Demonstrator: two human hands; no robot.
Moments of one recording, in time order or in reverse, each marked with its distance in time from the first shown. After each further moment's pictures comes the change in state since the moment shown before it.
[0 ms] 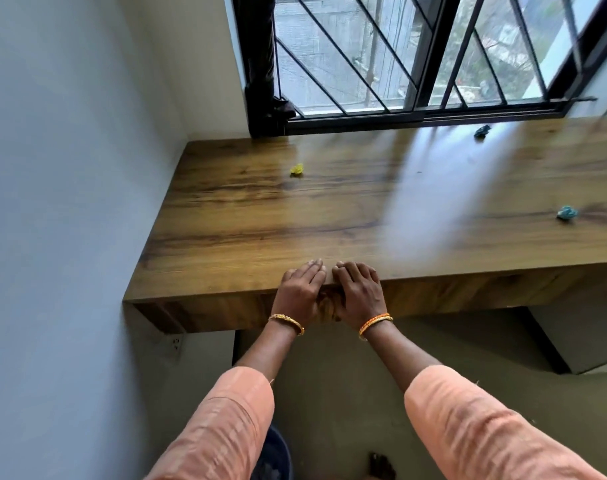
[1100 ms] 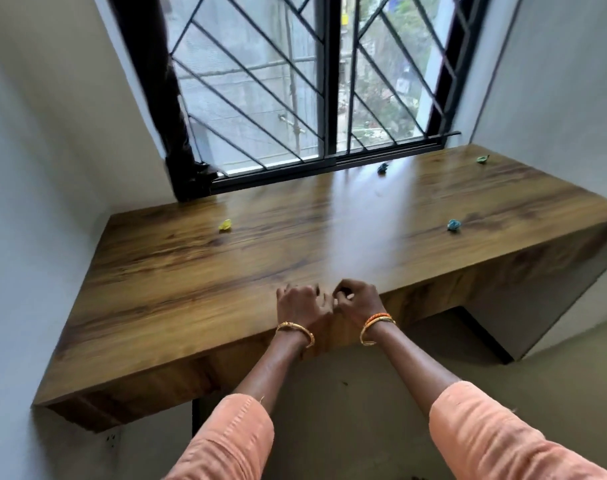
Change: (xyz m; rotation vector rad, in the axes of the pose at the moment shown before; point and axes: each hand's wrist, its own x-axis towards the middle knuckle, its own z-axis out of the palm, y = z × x) left_hand 0.083 0.113 -0.028 -0.103 0.035 -0.267; right_hand -0.002 0.082 -0.090 0.527 -0.041 0.641
